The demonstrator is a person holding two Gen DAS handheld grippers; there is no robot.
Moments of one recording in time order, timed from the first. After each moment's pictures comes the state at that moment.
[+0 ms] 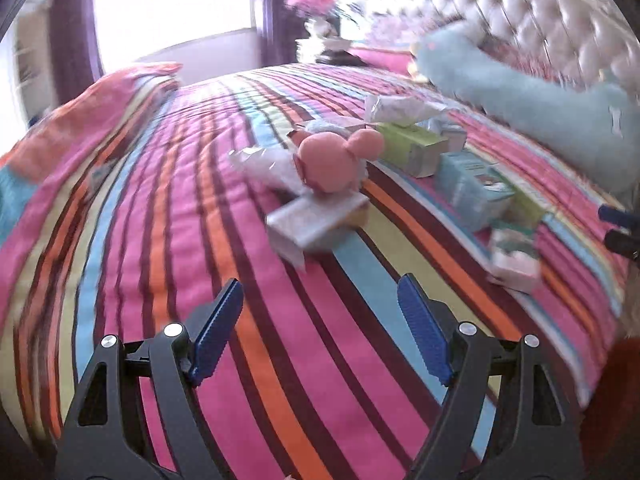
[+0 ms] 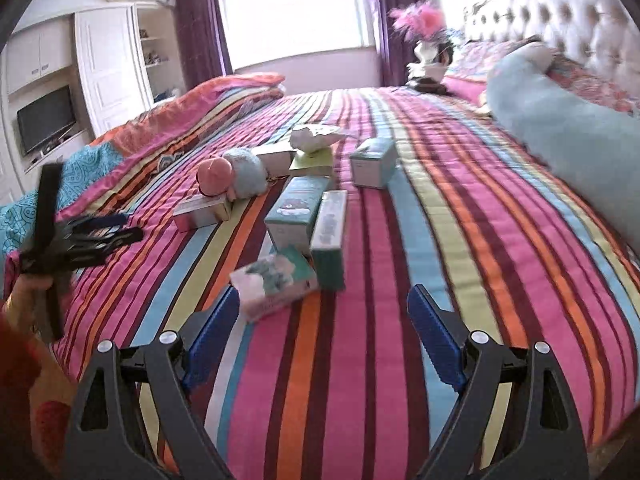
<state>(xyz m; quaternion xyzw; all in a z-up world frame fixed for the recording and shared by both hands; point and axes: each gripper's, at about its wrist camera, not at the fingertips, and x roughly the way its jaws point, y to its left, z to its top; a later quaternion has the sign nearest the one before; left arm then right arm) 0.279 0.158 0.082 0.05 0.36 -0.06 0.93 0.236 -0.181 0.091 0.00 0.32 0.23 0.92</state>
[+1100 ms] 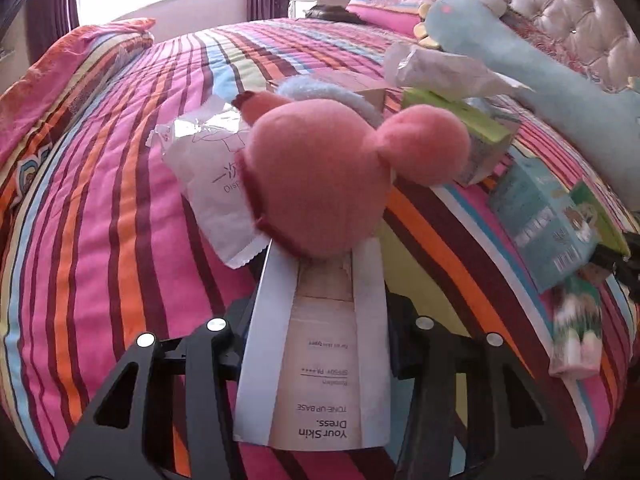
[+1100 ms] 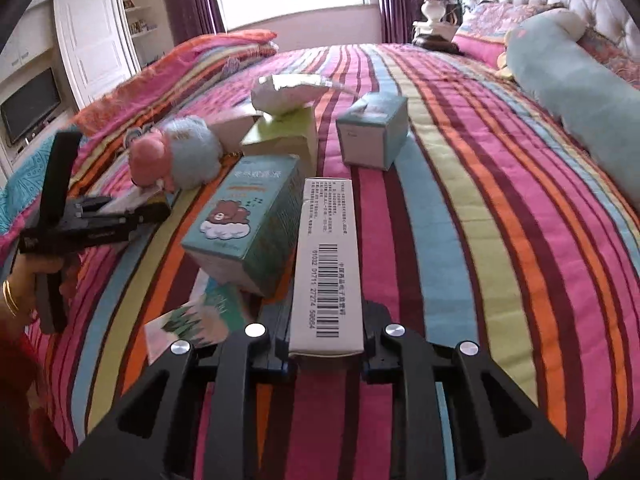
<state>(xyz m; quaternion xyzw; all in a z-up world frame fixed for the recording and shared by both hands) 0.383 0.144 0.035 0.01 0.43 -0.08 0.90 0.312 -0.169 0.062 -0.01 0.39 0.22 0.90</state>
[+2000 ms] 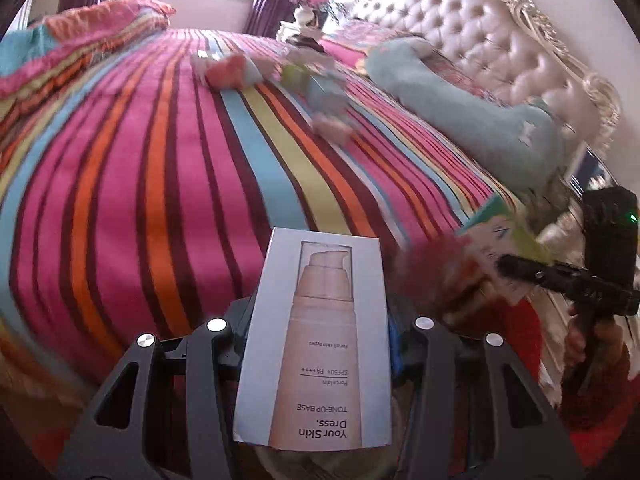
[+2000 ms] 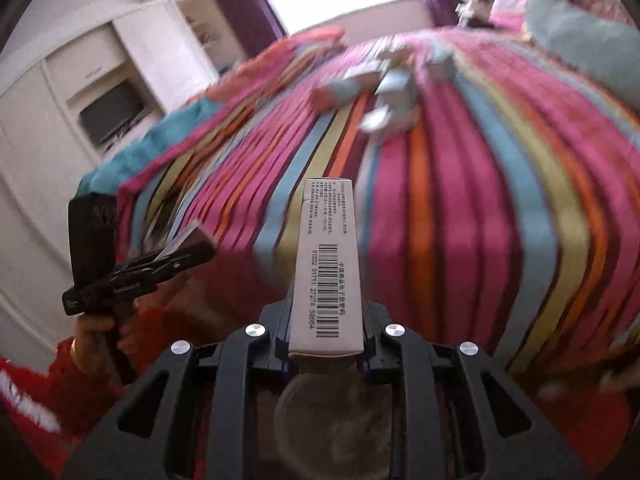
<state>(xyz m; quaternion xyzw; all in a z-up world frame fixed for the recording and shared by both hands) 0.001 0.081 0.036 -0.12 0.38 -0.14 0.91 0.029 -0.219 0.067 0.06 0.42 0.36 0.83</state>
